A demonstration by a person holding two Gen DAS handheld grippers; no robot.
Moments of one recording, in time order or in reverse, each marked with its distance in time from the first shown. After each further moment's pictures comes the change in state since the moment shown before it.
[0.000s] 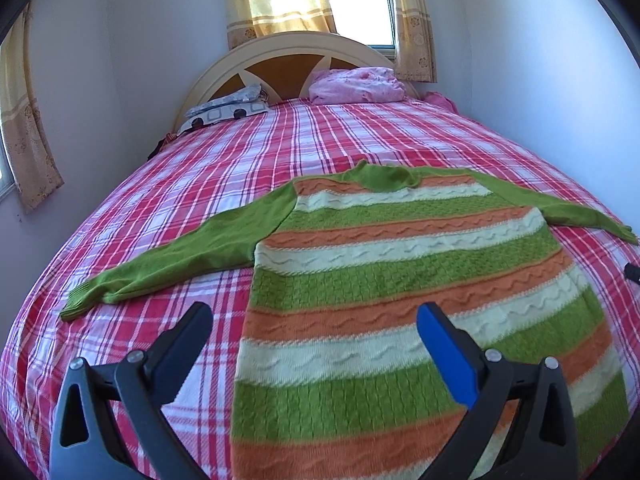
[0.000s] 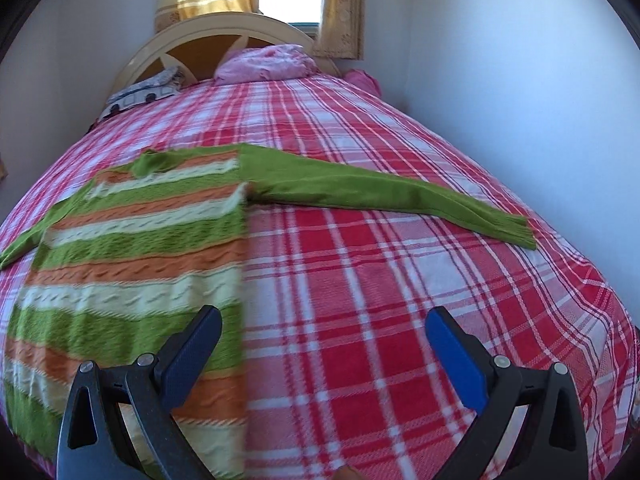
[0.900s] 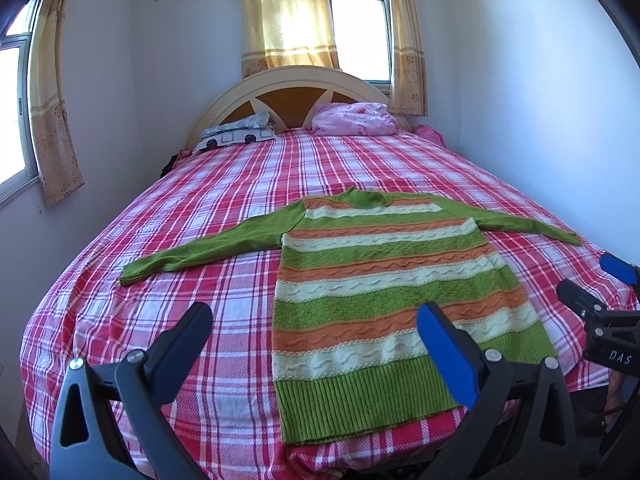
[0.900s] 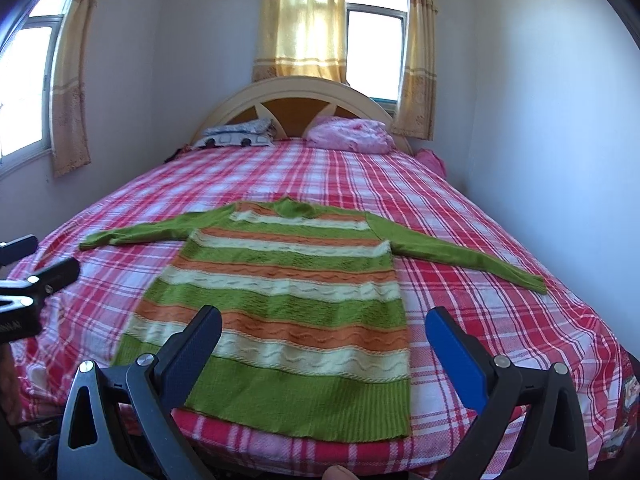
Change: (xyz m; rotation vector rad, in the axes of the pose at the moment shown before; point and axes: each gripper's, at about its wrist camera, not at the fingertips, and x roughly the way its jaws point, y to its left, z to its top) left arm -0.169 0.022 -0.050 -0.051 -0.096 -0.033; right arm -0.189 0.127 -0.072 -0.167 -0.269 0.176
